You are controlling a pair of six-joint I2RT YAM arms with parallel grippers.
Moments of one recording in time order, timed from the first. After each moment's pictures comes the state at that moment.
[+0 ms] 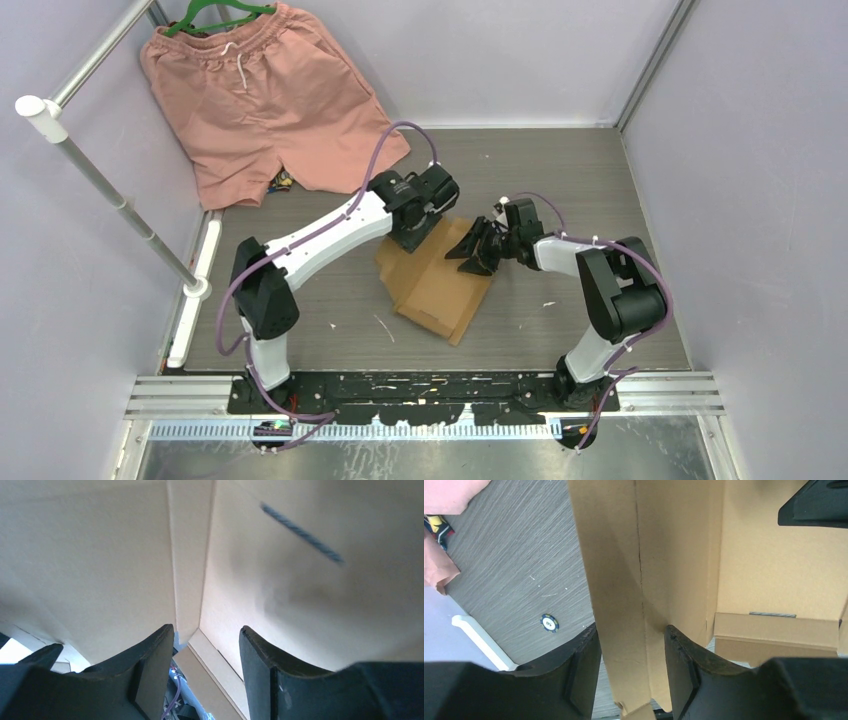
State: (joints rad) left arm -0.88 1.88 1.81 -1.16 -0.40 -0.13; right arm 0.29 1.66 0.74 0.09 -0.65 0.91
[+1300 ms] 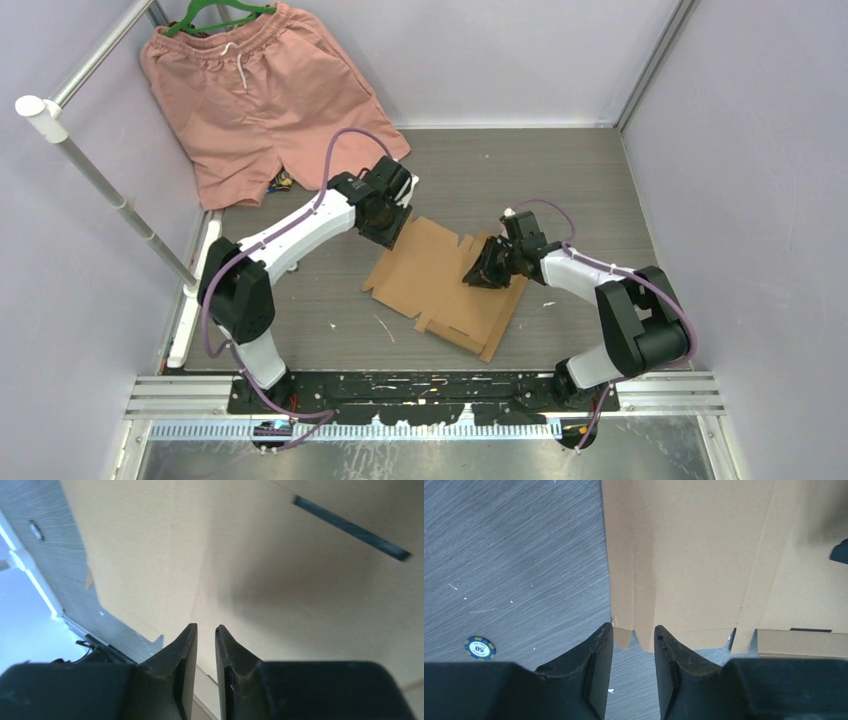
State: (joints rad) left arm -0.66 1.75 1.51 -0.90 -0.08 -0.16; right arm 0.35 1.47 0.68 -0.16 -0.43 0.77
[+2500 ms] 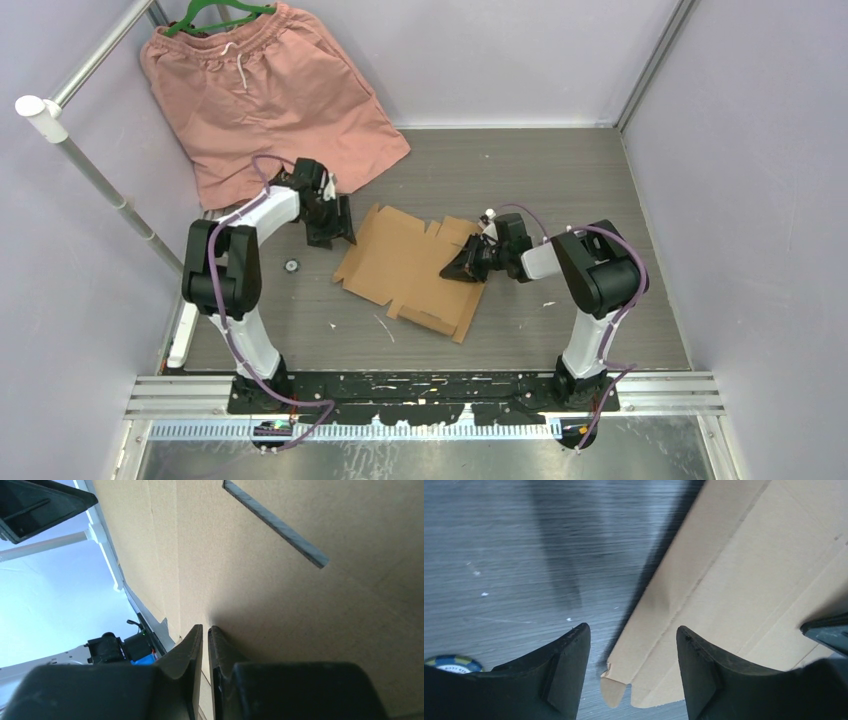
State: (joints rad) left arm -0.20 1.82 1.27 -0.64 0.23 -0.30; right arm 0.35 1.84 0.65 0.39 -0.71 0.90
